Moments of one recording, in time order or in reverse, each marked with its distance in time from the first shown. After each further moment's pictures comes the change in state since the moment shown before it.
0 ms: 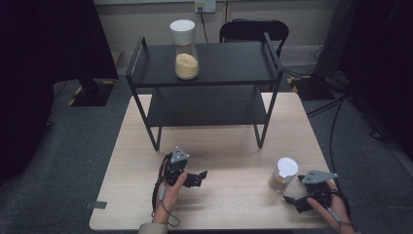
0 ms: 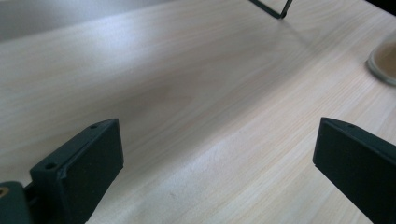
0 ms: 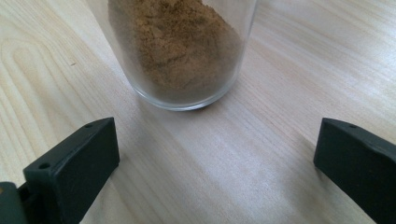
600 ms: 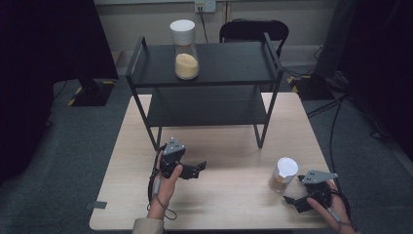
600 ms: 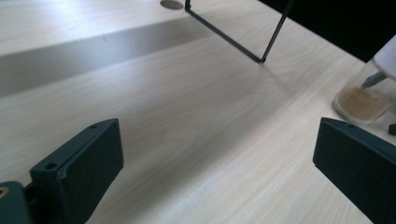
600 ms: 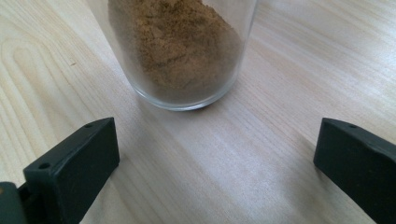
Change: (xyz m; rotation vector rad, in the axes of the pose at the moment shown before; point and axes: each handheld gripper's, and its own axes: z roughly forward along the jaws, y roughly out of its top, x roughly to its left) left arm 0.006 0.016 -0.022 -0.088 -0.033 -0.008; right arm 0.000 0.000 0.000 0.000 0.000 0.000
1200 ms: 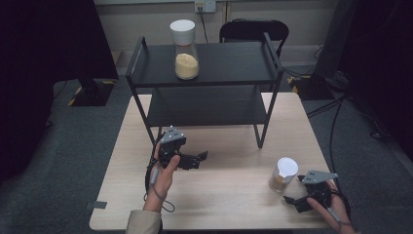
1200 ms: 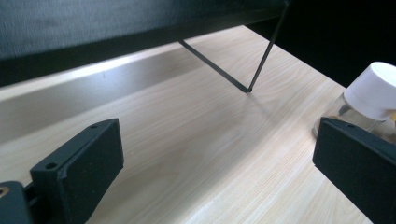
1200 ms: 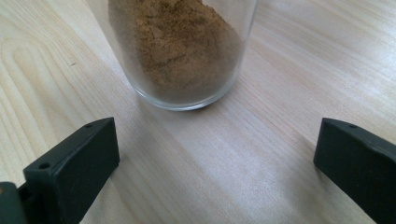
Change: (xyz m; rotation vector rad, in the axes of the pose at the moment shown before) left arm 0.000 0.032 -0.017 -0.049 -0.031 0.004; right arm 0.000 0.000 0.000 0.000 0.000 0.000
